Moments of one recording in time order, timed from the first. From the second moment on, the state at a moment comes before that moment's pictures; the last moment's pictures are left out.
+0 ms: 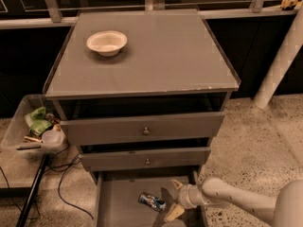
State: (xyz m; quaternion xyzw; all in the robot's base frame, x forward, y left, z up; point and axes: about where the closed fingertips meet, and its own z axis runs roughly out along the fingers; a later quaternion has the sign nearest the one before) arm 0.490 -0.102 0.240 -0.55 0.75 0.24 0.30
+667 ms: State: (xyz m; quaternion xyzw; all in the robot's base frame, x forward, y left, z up) arm 0.483 -0.085 0.212 -0.54 0.75 0.24 0.28
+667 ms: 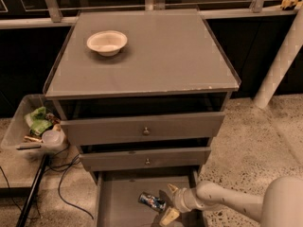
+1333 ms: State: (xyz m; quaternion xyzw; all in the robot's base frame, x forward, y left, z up) arm 0.482 -0.073 0.186 -0.52 0.76 0.25 0.29
